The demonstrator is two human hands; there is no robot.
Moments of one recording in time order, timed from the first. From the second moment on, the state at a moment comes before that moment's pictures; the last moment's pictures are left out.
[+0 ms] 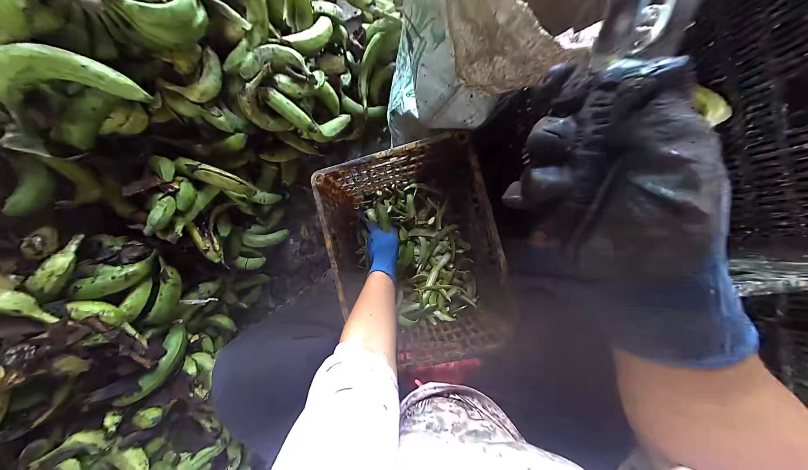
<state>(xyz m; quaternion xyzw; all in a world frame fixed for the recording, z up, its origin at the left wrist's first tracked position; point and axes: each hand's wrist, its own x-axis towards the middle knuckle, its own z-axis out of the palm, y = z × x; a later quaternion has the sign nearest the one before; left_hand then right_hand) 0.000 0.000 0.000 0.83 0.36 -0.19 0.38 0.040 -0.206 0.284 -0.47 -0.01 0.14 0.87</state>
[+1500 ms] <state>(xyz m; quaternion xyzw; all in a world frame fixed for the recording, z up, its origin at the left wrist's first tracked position) -0.091 0.012 0.251 0.58 -0.06 0.22 0.79 -0.104 -0.152 0.236 -0.72 -0.19 -0.05 0.67</state>
